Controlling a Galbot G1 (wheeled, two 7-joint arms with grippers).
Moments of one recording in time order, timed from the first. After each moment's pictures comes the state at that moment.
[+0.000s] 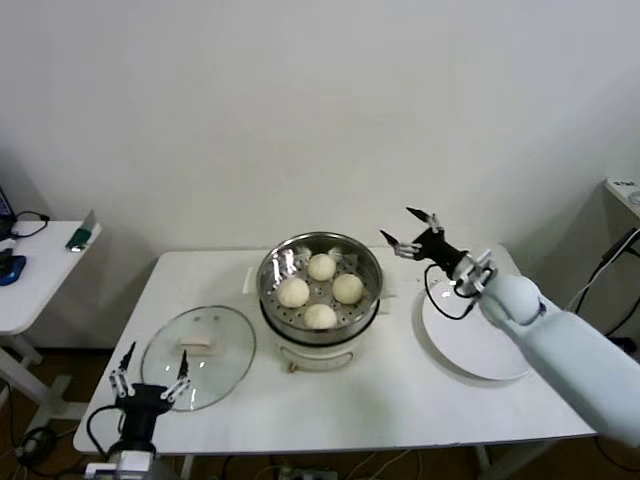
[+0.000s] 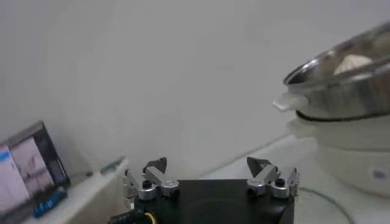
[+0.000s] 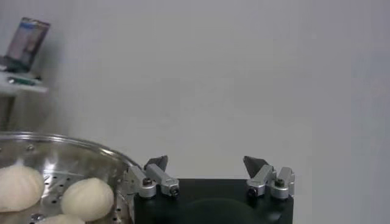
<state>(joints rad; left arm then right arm) 1.69 -1.50 -0.74 -2.06 0.40 -0.06 -0.03 -0.57 0.77 -0.14 1.45 0.64 0.13 -0.19</state>
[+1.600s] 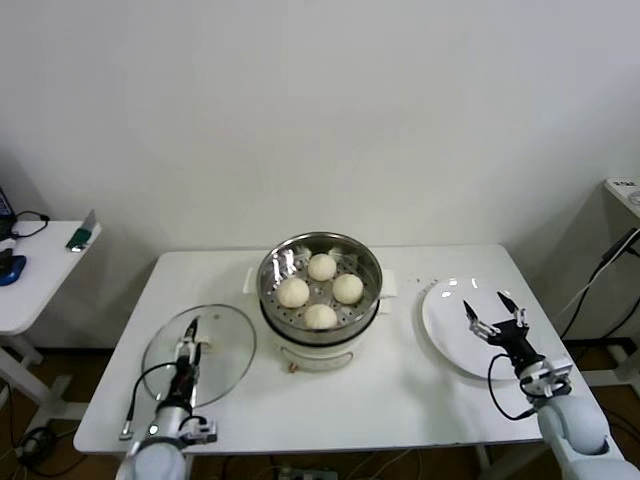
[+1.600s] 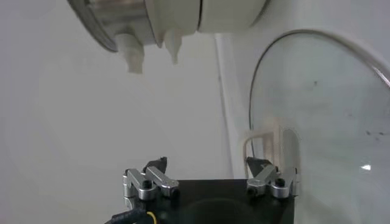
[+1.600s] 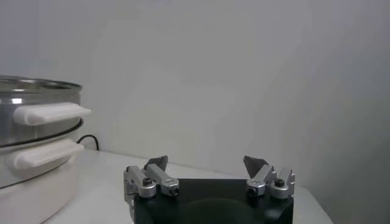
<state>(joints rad) 1.33 -1.47 -0.67 -1.55 1.60 -0.04 -0.19 -1.22 1.02 0.57 1.49 0.43 0.14 -0.24</state>
